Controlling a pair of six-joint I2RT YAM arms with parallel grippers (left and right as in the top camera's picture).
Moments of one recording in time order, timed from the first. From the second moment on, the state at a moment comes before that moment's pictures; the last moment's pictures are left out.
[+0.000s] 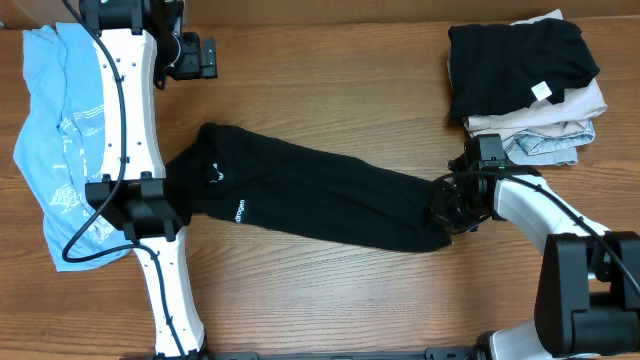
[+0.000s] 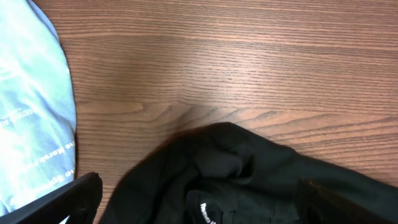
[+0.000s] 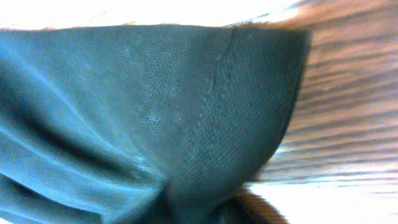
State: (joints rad) left arm 0.05 2.44 2.79 -1.63 0.06 -0.06; right arm 0.04 1.69 0.87 -0.63 -0.35 0.40
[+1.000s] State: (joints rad) left arm 0.05 2.44 2.79 -1.57 0.06 -0.07; right arm 0.08 1.58 1.12 -0.90 -0.39 0.38
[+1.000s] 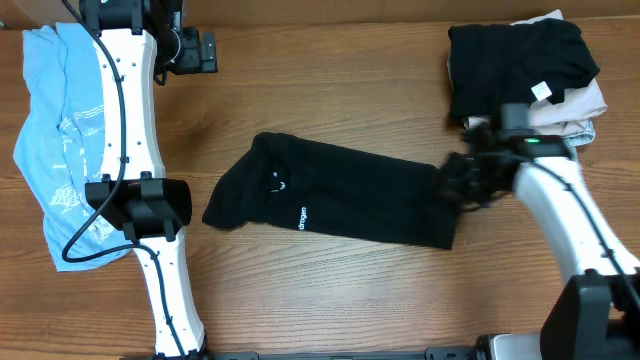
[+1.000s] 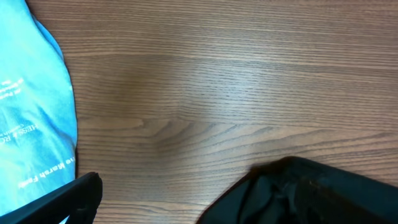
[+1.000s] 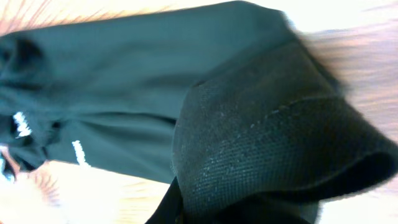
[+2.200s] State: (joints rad) left arm 0.05 2.43 2.66 -1.66 0.14 -0.02; right arm 0.35 1.64 1.36 -0.86 -0.37 0.54
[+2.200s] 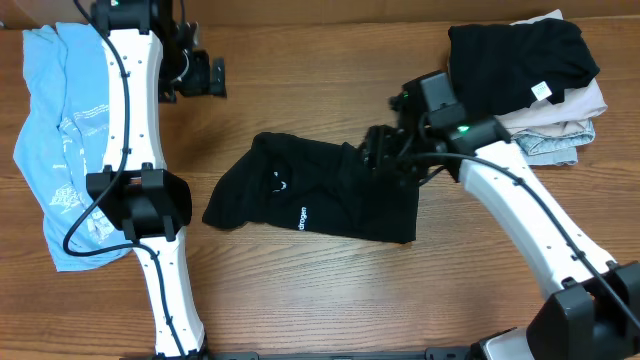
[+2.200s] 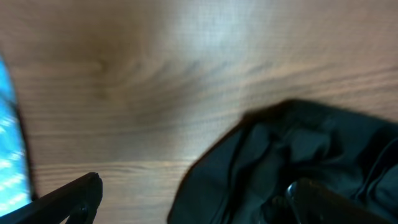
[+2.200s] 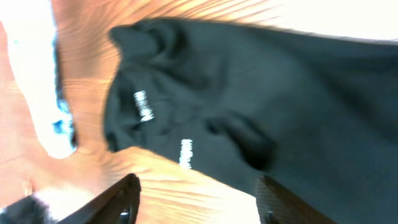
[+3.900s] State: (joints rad) left arm 0.05 2.44 2.42 -1.69 0.34 0.12; right arm 0.36 1.87 1.47 -1.12 -0.41 0.41
